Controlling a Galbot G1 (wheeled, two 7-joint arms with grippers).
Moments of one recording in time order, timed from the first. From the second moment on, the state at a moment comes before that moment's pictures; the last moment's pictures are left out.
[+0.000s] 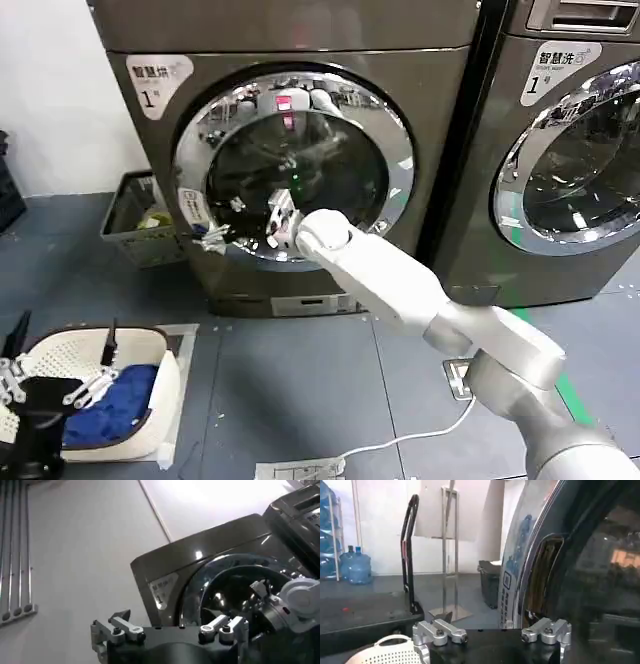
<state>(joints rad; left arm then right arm) 1.75 -1.47 -1.03 -2.23 -0.17 -0.61 0.28 0.02 1.48 -0.56 0.98 0.81 -0.08 -0.52</state>
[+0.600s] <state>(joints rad) 1.74 -1.47 -1.03 -2.23 -0.16 -0.58 0.27 0.02 1.44 -0.59 1.05 0.84 -0.09 -0.55</state>
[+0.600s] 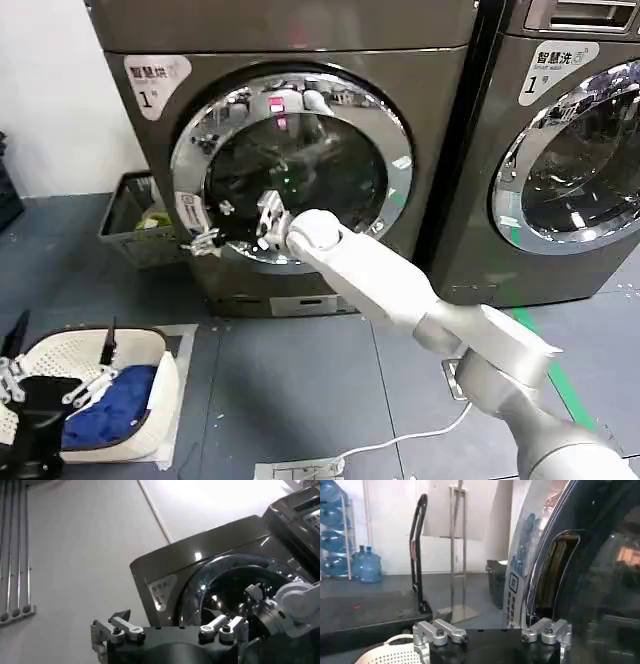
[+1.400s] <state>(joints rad) 1.46 -1.24 -1.04 -2.08 -0.23 -0.30 0.24 -0.01 1.23 -0.66 1.38 0.94 -0.12 -0.56</state>
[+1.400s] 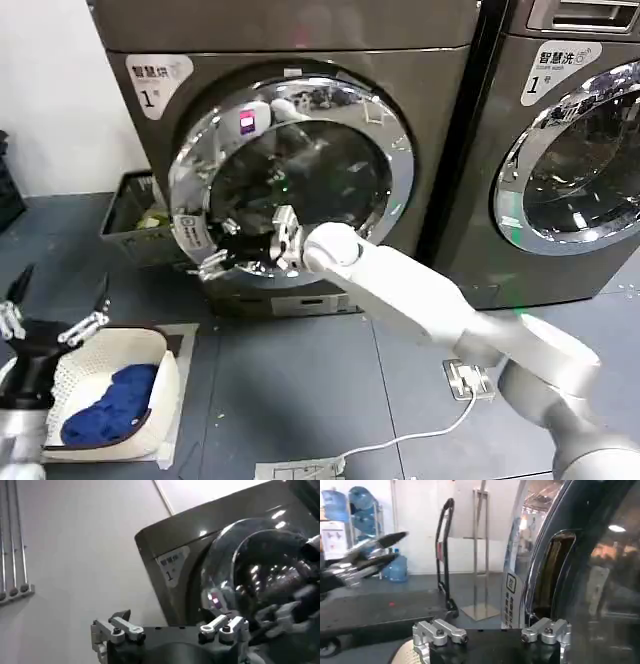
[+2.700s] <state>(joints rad) 1.02 -0.87 -0.56 -1.73 -0.26 -0.22 0.20 -0.07 0.84 -0.63 1.72 0.96 -0.06 -0.84</state>
